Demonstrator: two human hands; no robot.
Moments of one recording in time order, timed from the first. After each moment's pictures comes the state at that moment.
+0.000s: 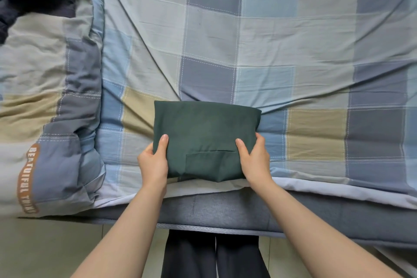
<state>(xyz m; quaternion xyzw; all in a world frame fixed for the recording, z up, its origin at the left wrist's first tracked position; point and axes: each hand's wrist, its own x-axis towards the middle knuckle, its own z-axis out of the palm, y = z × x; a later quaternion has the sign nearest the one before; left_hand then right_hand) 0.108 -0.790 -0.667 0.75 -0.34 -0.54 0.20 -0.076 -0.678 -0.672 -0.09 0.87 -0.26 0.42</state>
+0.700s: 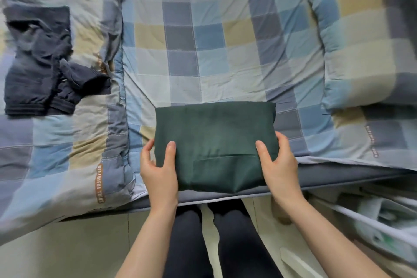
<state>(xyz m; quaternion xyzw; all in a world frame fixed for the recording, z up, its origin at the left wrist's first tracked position) 0.059 -0.724 -0.294 0.62 -0.45 -0.56 0.33 -0.107 -0.586 -0.290 -0.11 0.86 -0.41 0.27</state>
